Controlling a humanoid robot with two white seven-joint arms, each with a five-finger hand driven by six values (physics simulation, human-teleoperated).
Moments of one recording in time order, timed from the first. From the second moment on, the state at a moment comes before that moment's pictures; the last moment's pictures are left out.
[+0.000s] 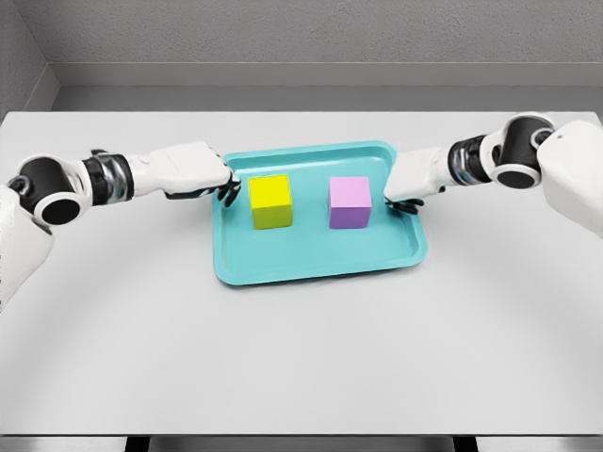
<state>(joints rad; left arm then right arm) -0.68 0.51 -0.55 -1.32 -0.69 -0.61 -0.57 -1.11 -0.58 1.23 -1.15 0.73 -0.60 0.56</state>
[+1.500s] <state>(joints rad) -0.69 0.42 -0.55 -1.28 -0.76 -0.61 -0.57 -1.16 -0.54 1.31 -1.17 0.72 -0.60 0.56</state>
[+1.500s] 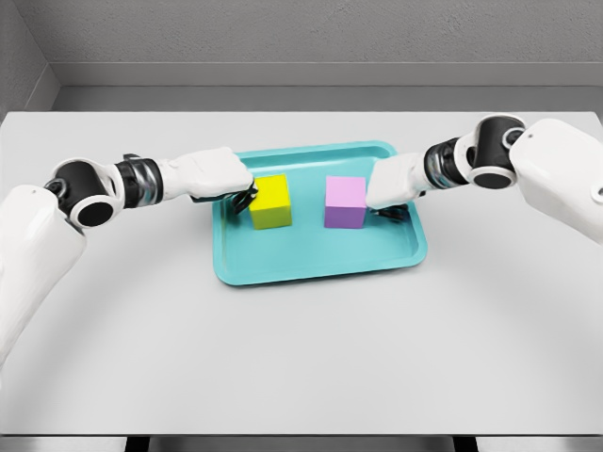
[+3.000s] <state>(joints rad) -0.69 0.47 -0.54 -1.31 -0.73 -0.61 -0.57 -1.18 -0.51 1.34 -1.15 0.72 -0.60 0.56</state>
